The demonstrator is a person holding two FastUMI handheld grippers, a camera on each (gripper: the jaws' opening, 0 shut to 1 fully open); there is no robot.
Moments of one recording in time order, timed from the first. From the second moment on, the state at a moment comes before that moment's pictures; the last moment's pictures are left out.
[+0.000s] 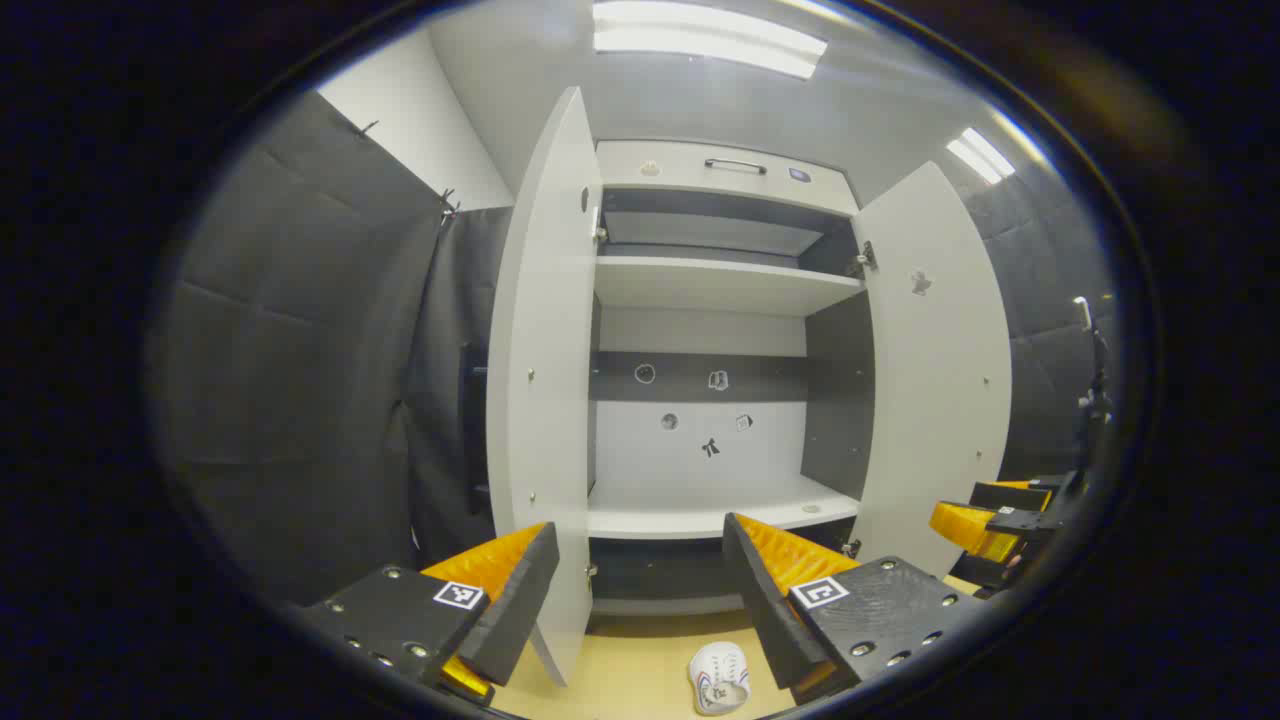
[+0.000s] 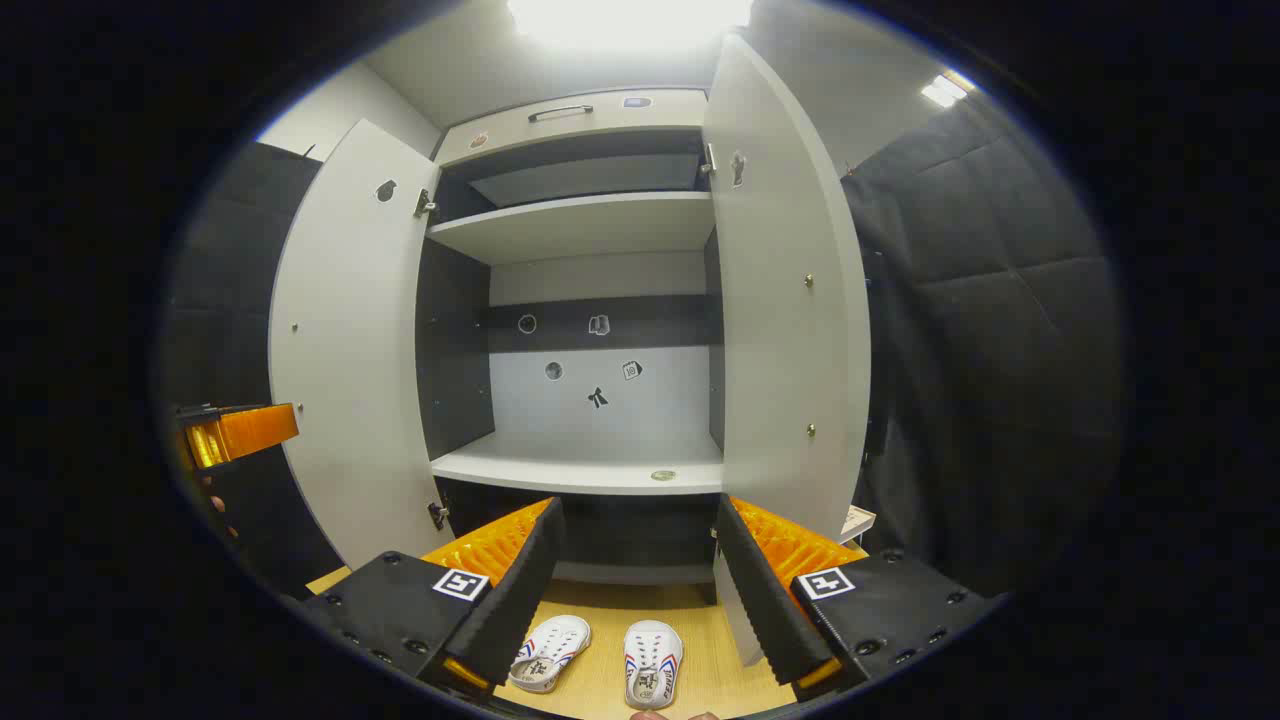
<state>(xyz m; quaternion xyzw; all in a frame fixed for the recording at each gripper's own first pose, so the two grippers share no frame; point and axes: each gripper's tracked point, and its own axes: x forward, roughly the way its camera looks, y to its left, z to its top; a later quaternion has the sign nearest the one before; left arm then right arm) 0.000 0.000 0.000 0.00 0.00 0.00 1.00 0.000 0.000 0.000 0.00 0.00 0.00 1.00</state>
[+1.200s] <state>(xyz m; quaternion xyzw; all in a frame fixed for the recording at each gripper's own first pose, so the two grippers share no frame) -0.019 0.002 -0.006 0.04 -0.03 0.00 1.00 0.030 0.011 0.011 -0.05 0.01 0.03 1.00</state>
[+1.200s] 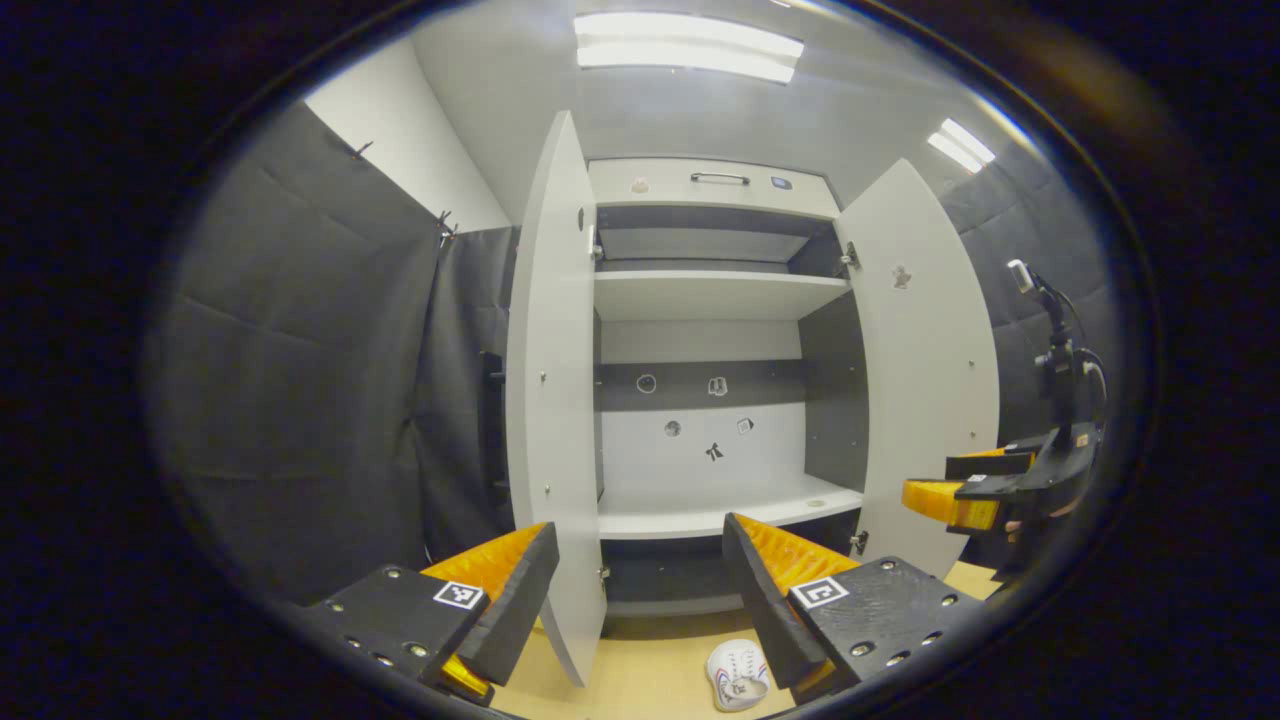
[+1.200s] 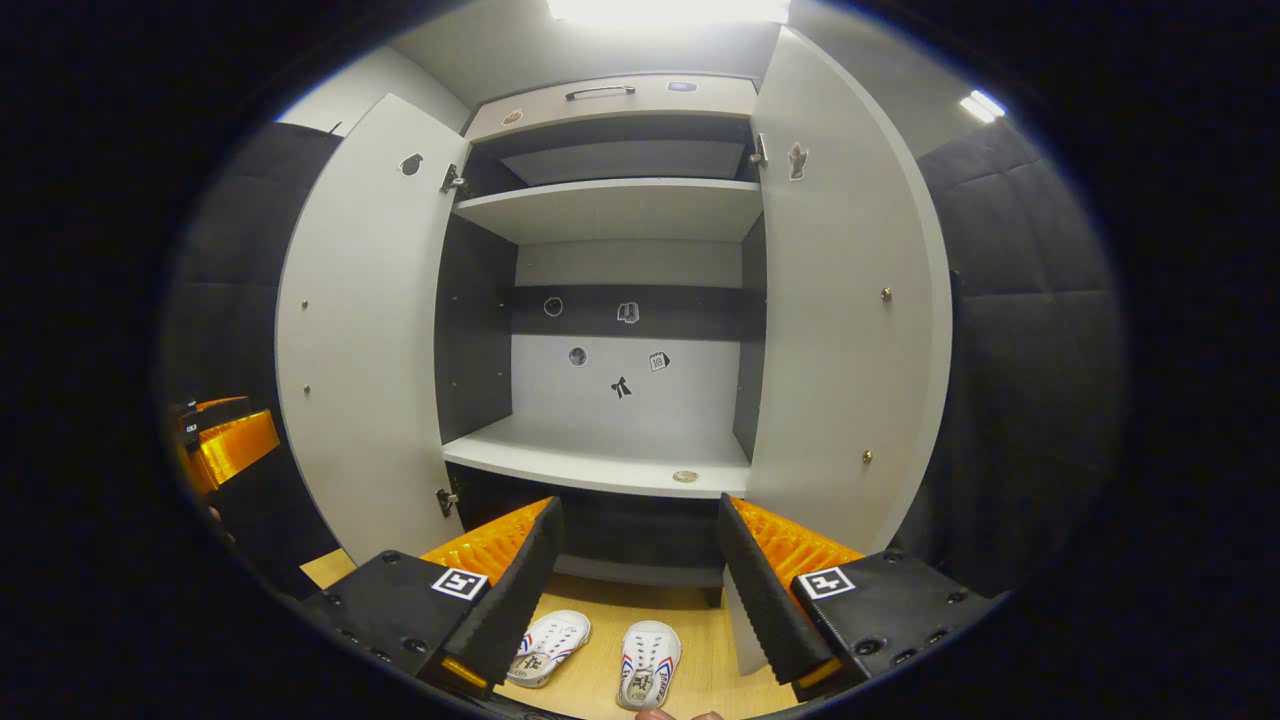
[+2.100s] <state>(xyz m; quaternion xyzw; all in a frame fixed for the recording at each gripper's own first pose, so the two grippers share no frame) -0.018 0.003 -0.026 0.02 0.08 0.01 1.00 0.091 0.051 -0.188 0.02 0.27 0.11 0.96</state>
